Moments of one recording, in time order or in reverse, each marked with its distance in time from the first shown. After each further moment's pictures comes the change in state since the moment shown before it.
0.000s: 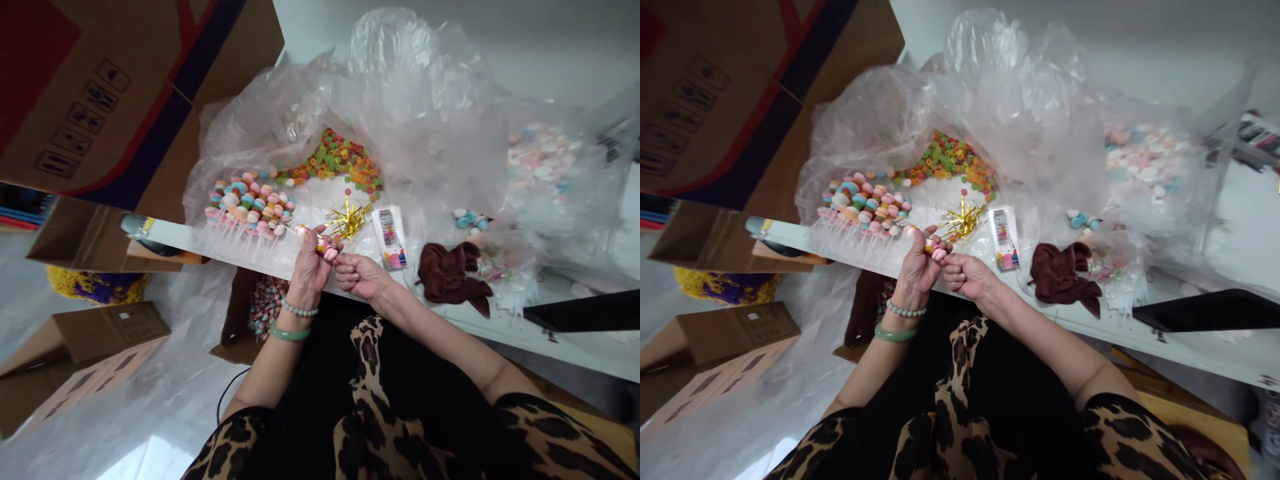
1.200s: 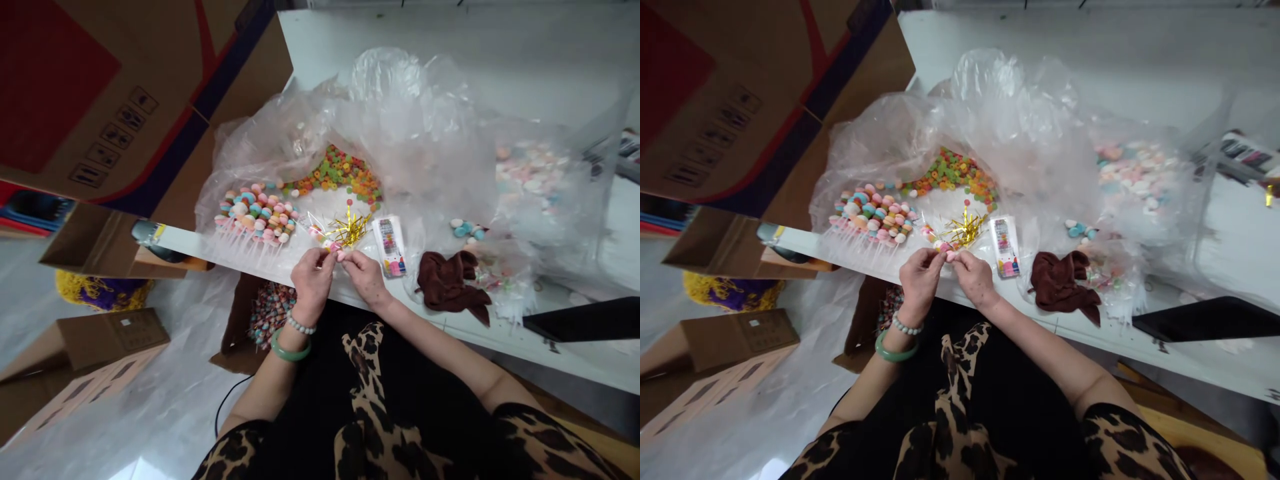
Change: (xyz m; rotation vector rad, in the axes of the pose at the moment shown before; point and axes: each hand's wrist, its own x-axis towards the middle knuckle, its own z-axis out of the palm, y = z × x) left_hand -0.028 0.003 -0.012 1.144 0.178 0.624; right_hand -0.005 0.012 -0.010 -1.124 0.543 -0.819
